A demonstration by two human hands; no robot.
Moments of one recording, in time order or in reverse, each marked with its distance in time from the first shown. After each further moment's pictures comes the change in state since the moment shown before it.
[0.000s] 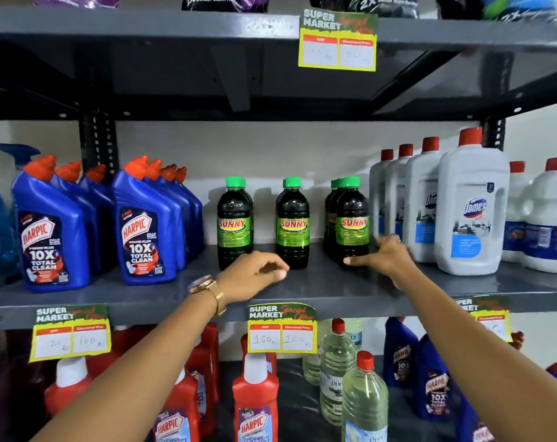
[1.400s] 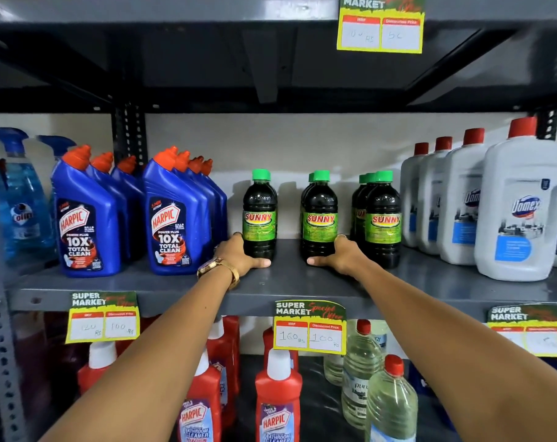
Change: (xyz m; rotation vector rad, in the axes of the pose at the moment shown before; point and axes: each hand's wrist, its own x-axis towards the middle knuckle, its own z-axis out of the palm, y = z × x) left_hand 0.022 -0.080 -0.017 -0.066 0.314 -0.554; right_hand 0.002 -0.052 0.096 -0.147 -0.281 -0.236
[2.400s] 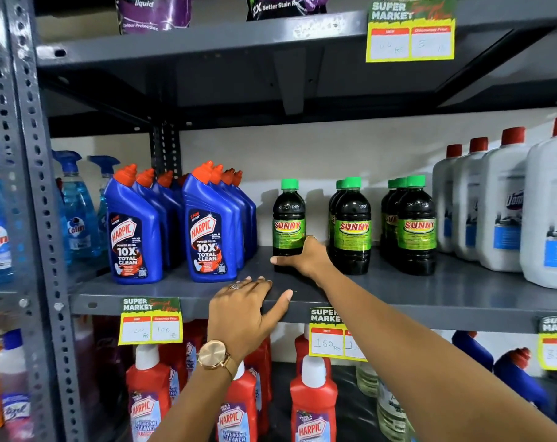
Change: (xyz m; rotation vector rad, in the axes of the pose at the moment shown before) left_hand -0.120 -0.028 -0.015 0.574 0.477 0.470; right_hand -0.003 -0.083 0.078 0.294 -0.017 -0.085
